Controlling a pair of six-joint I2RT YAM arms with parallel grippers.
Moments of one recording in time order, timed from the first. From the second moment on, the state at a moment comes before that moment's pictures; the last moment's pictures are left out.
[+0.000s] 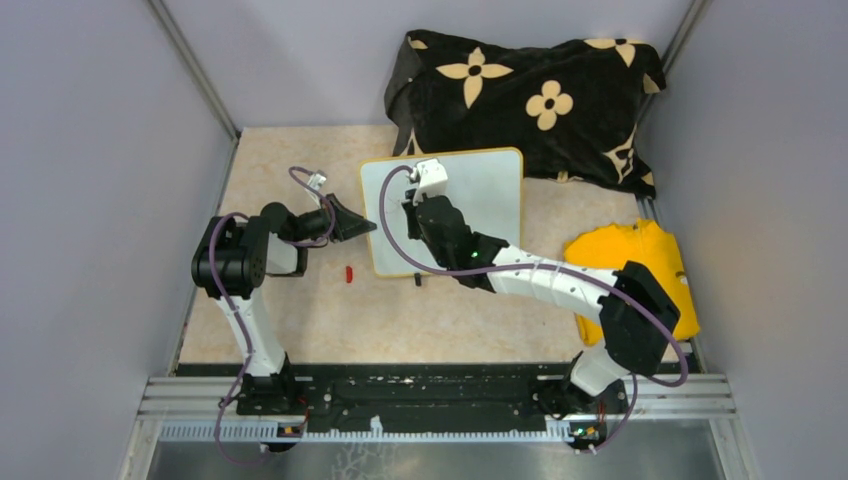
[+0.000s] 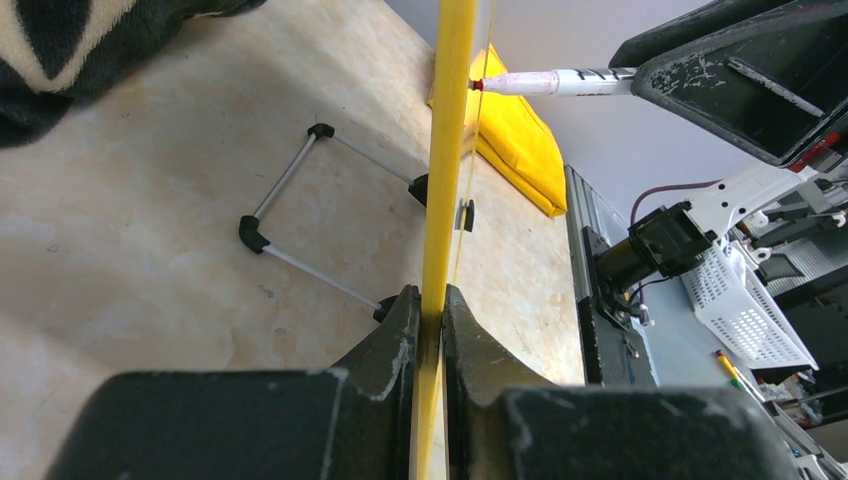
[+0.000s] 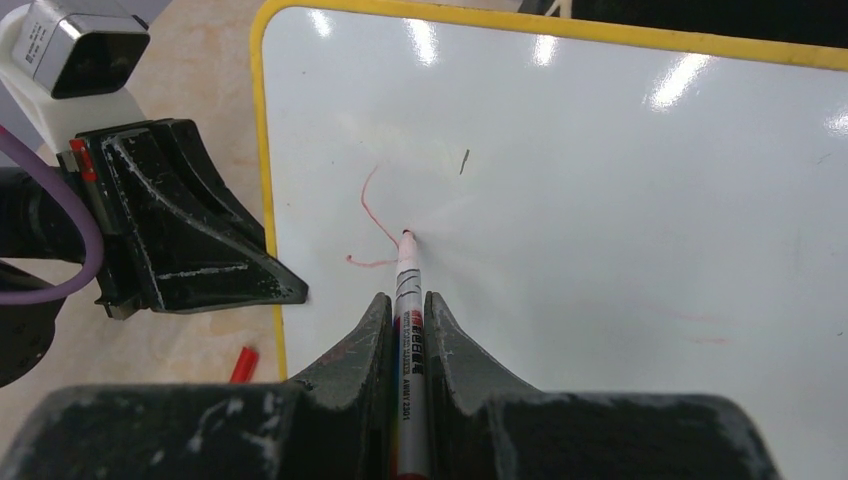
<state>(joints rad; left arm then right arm) -0.02 1.99 0.70 1.55 1.24 -0.91 0.96 1.53 1.10 0.17 0.53 0.23</state>
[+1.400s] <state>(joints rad) -0.02 1.99 0.70 1.55 1.24 -0.92 0.96 1.51 1.08 0.13 0.52 0.28</state>
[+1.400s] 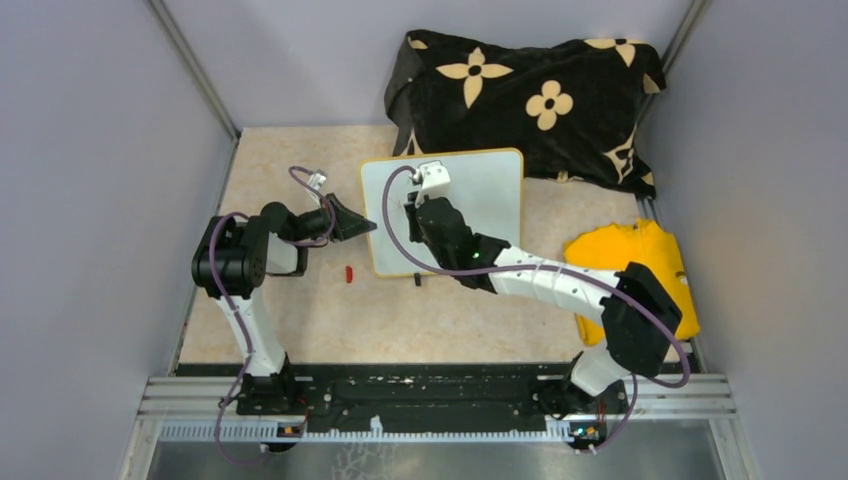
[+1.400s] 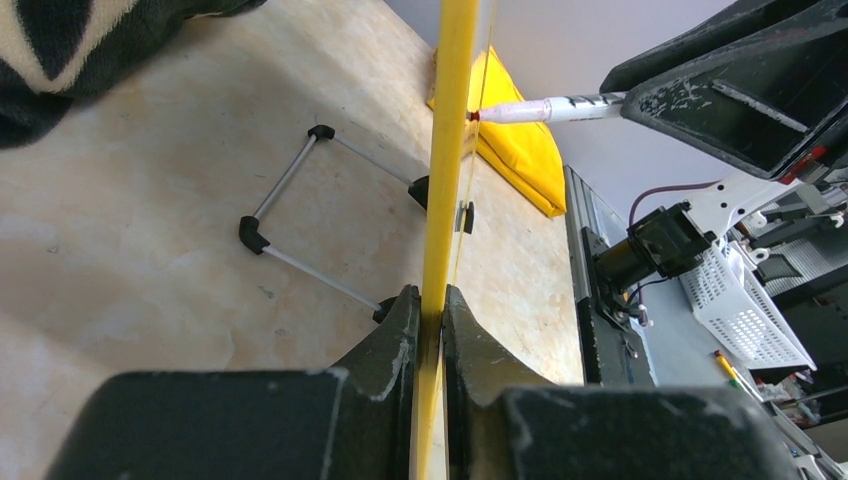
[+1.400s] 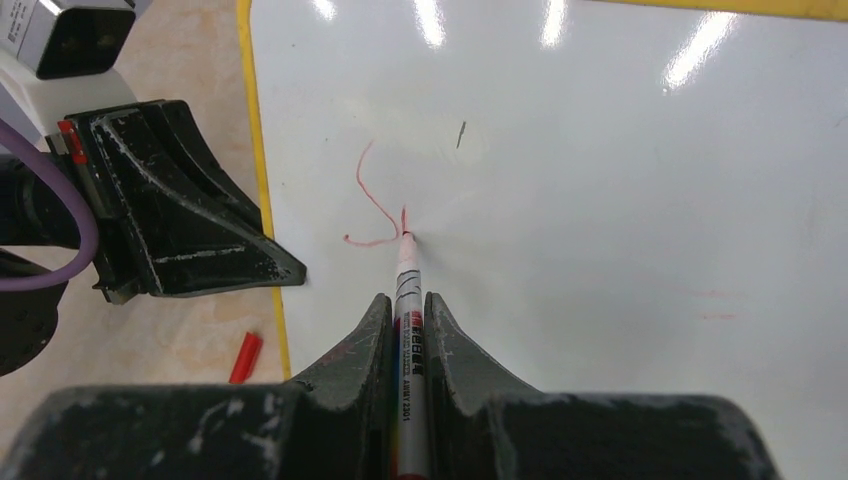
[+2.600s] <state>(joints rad) -0.02 2.00 0.70 1.55 1.24 -0.92 0.93 1.47 1.05 0.13 0.51 0.28</state>
